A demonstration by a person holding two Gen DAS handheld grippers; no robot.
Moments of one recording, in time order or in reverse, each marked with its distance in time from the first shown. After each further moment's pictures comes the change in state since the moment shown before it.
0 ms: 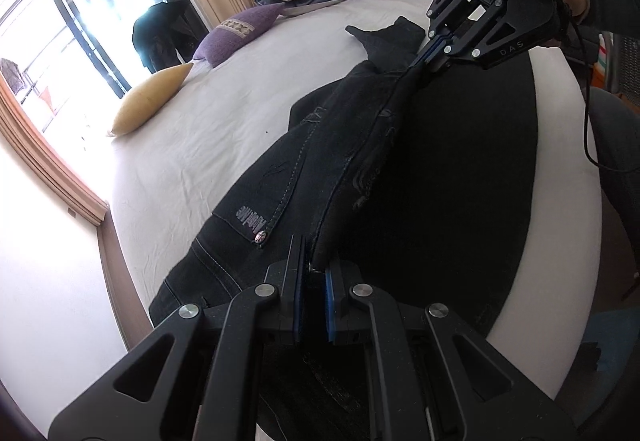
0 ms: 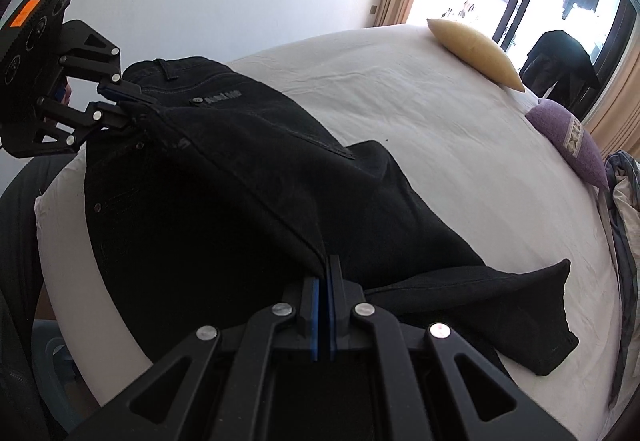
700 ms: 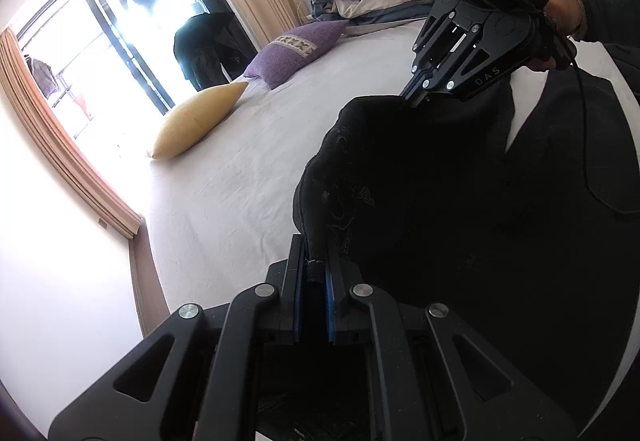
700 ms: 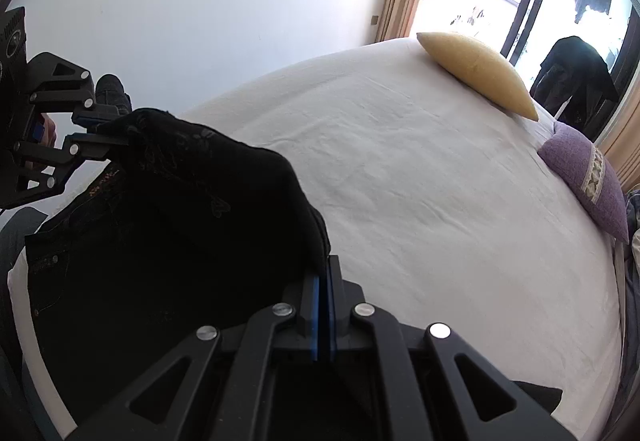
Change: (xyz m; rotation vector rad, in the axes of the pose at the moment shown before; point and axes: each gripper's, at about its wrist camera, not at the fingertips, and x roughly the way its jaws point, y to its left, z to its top) left arm 0.068 0.129 0.080 -0.053 -0.072 0.152; right arm 0.080 -0.124 0.127 -0.004 -0.042 0.062
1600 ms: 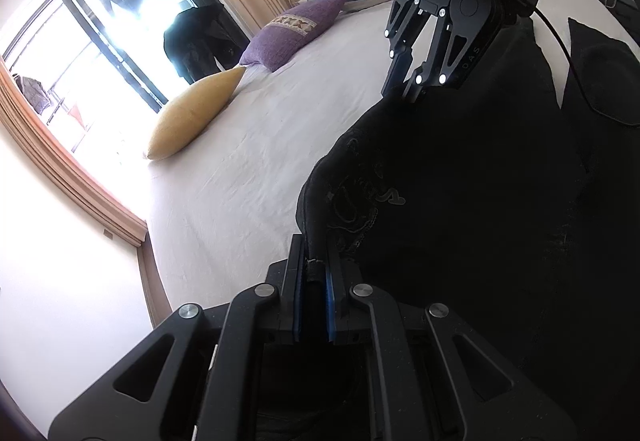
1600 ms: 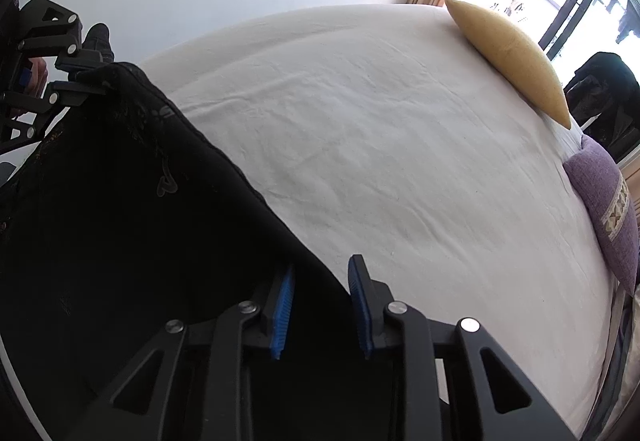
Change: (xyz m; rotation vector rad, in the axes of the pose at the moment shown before) left arm 0.082 0.036 -0.002 0.080 0.046 0.018; right arm 0.092 -0.063 0.027 -0.152 0.161 0.026
